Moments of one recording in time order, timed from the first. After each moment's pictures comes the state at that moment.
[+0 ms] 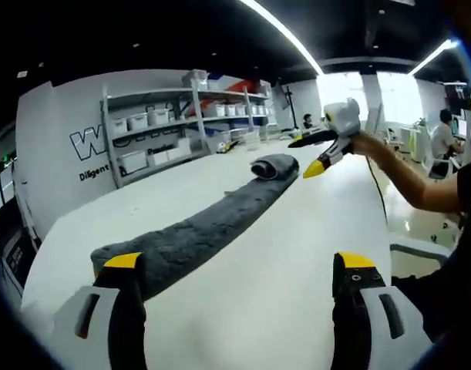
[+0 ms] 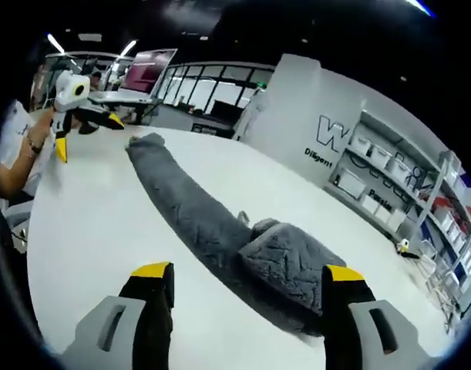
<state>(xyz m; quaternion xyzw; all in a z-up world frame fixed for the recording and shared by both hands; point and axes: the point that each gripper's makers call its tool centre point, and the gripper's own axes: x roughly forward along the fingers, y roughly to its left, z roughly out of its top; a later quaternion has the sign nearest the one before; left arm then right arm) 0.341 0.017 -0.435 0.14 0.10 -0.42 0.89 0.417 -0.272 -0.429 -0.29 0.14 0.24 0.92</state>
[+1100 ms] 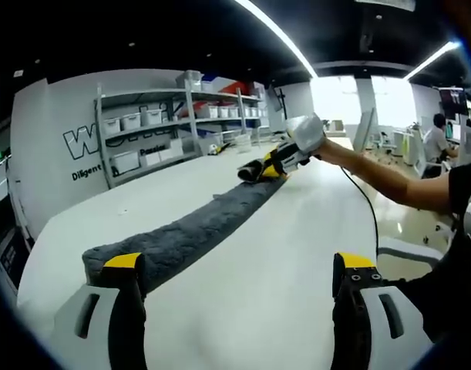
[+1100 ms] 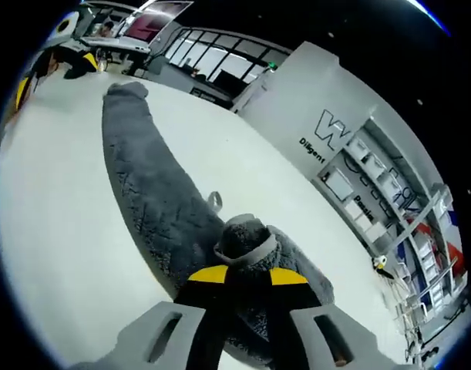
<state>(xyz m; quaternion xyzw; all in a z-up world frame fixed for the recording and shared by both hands) 0.329 0.010 -0.431 0.13 0.10 -0.45 0.88 0.469 -0.278 -0.450 -0.37 0.16 0.20 0.90</state>
